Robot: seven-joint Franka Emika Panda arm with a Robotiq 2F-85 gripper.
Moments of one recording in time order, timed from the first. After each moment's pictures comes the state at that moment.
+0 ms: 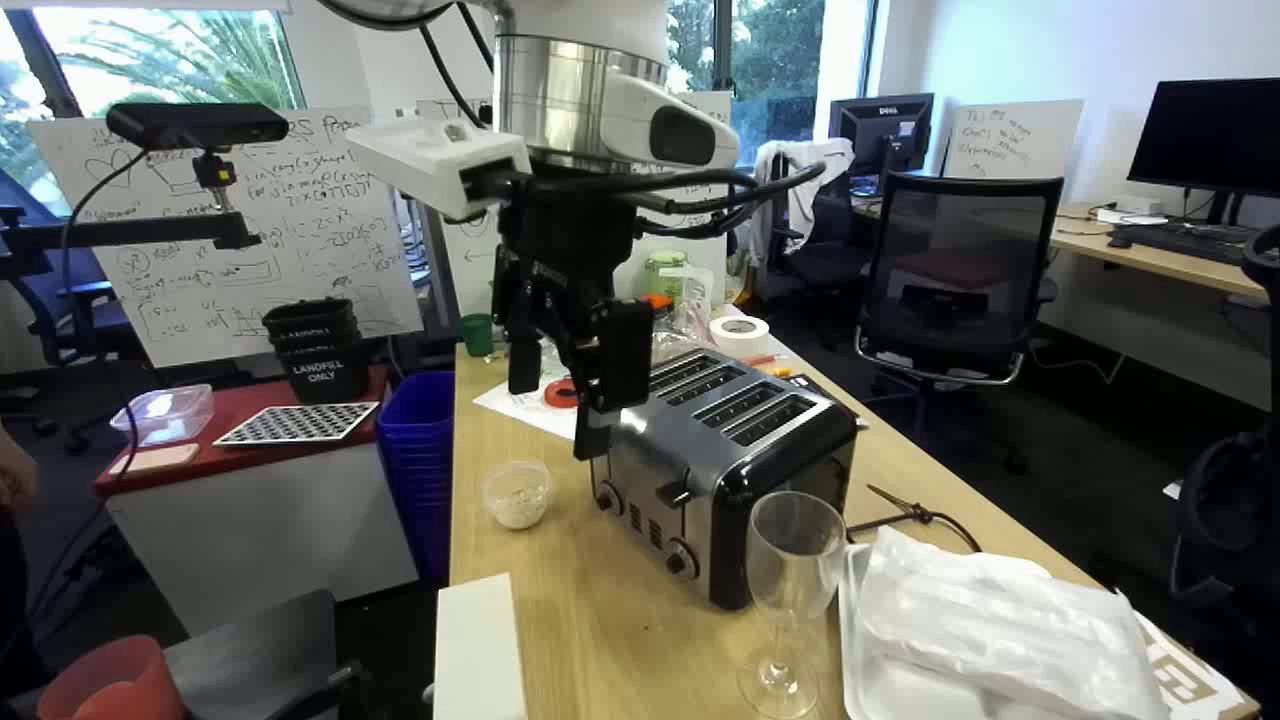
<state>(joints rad) 0.04 -0.29 -0.02 -2.41 0.02 1.94 -0.15</state>
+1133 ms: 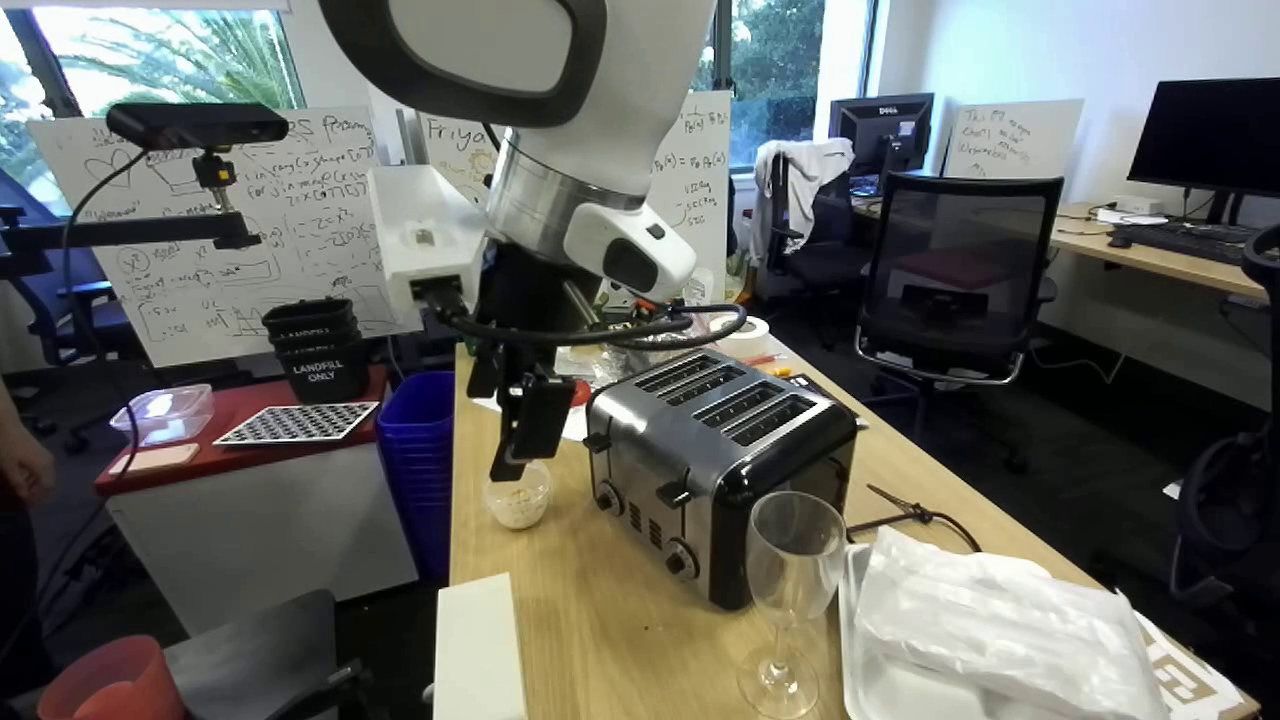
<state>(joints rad) 0.06 -0.20 -0.01 -2.43 0.28 1.89 -0.06</state>
